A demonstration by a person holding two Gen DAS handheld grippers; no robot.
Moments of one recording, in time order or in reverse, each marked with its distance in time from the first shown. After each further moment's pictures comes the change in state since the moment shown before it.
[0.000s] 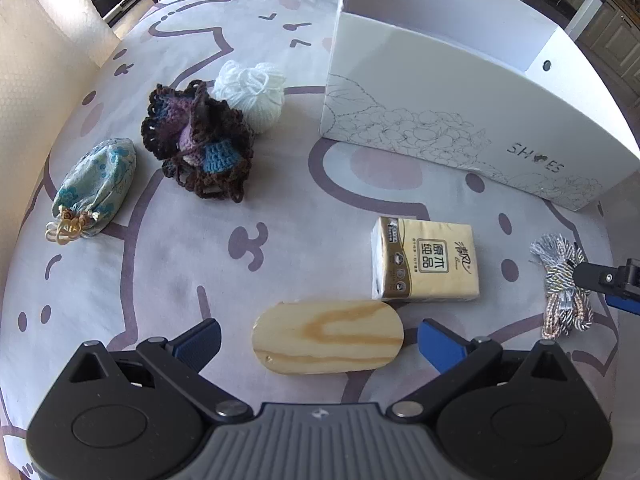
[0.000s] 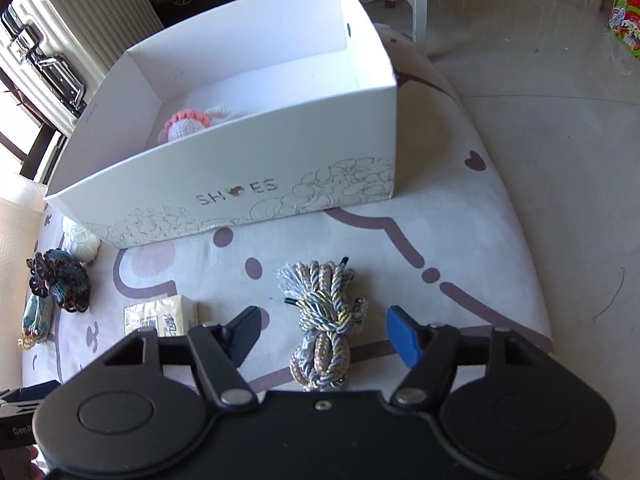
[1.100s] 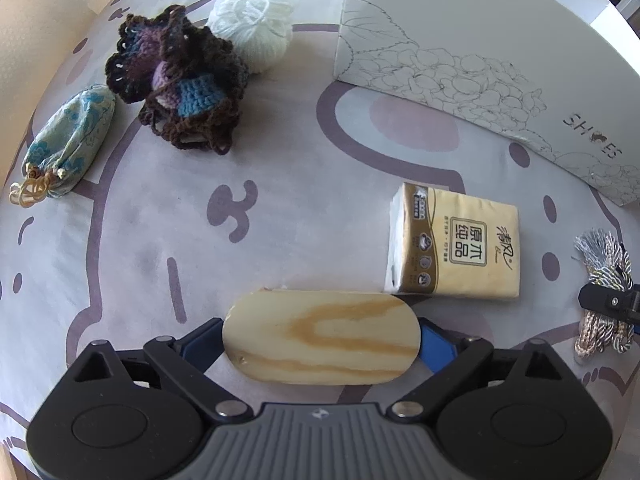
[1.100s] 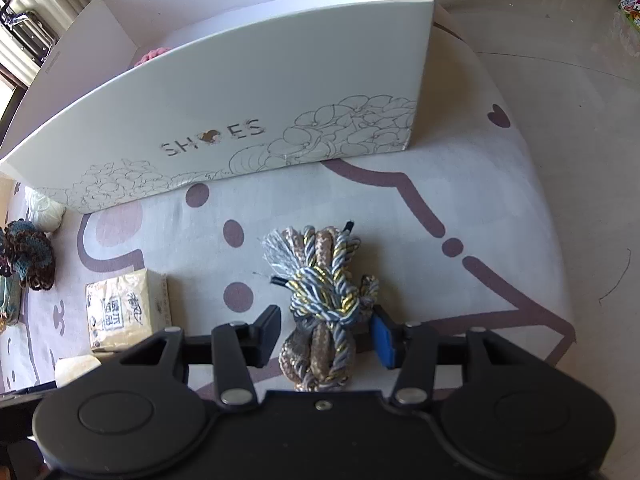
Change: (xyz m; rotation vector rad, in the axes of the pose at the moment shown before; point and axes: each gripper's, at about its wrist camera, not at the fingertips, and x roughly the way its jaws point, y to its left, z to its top) left arm 0.040 0.000 0.002 -0.072 0.125 0.043; right arm 0.045 0.005 0.005 -0.011 0.140 -0.045
